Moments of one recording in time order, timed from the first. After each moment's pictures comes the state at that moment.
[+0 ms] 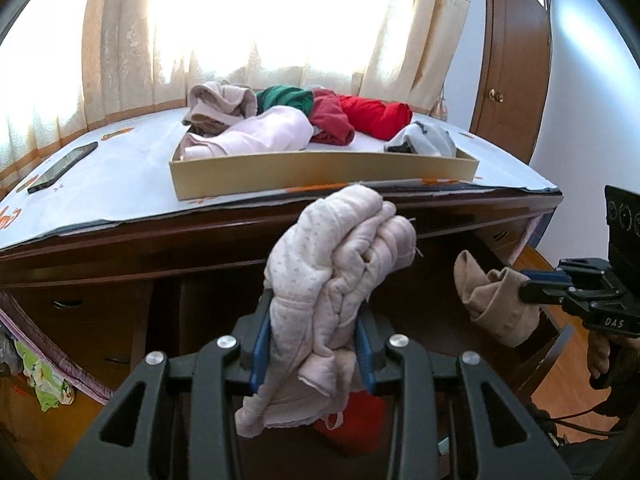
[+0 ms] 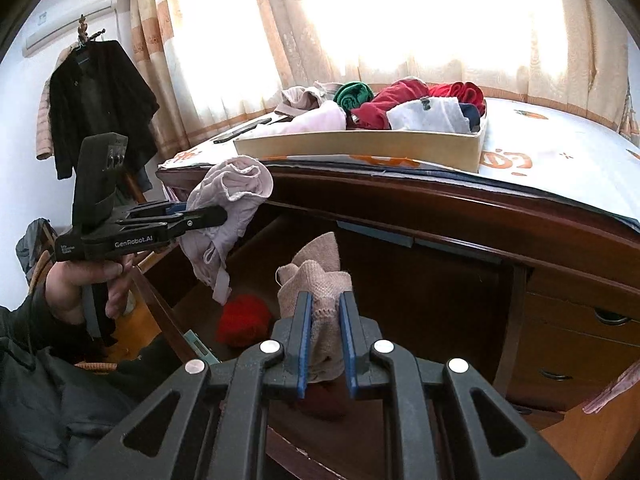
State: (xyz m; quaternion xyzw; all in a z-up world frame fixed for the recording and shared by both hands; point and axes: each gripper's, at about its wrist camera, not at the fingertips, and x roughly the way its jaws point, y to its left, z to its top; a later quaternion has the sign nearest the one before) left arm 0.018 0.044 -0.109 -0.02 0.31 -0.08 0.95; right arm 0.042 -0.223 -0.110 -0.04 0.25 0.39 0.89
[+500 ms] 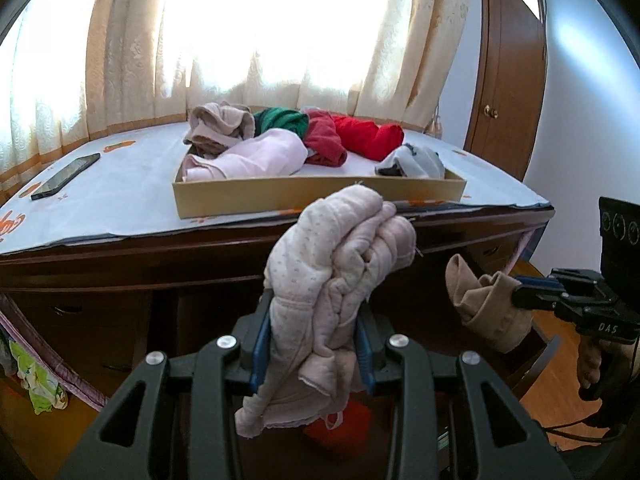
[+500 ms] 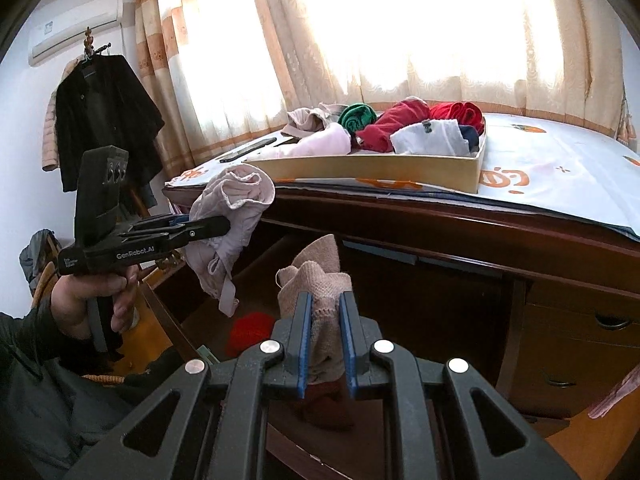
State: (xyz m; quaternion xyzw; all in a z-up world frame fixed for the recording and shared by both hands) left arm 0.007 0.043 -0.097 -0.04 0.28 -0.08 0.96; right arm 0.036 -0.228 -0.103 -0.02 0.22 0.39 0.89
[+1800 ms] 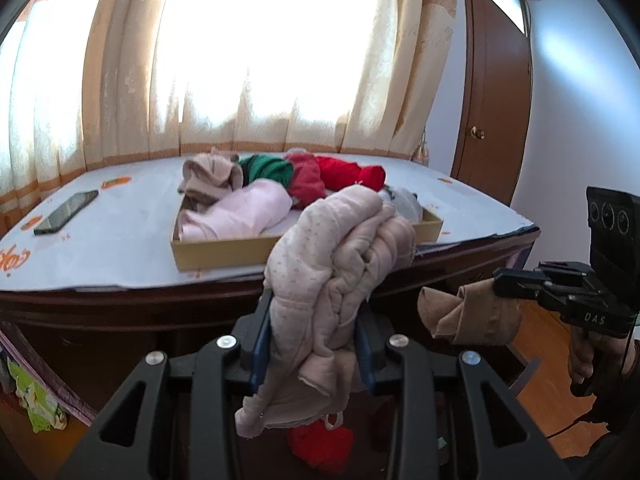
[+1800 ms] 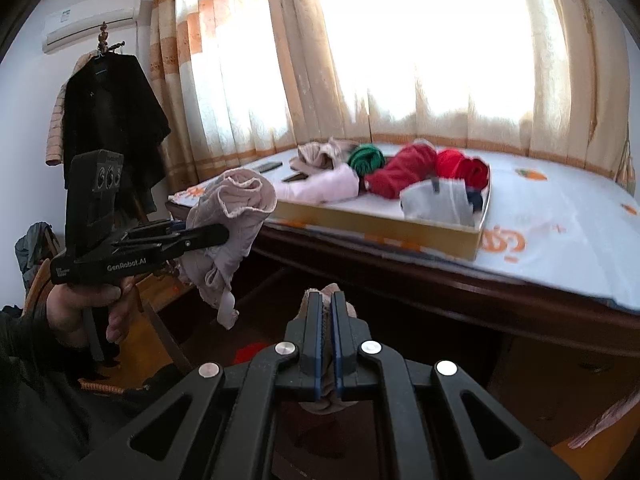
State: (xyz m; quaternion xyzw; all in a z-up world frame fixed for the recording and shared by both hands) left arm -0.003 0.036 -0.062 -0.03 0.23 -0.10 0.97; right arm 0.028 -0.221 -0.065 -0.04 0.17 0.39 0.90
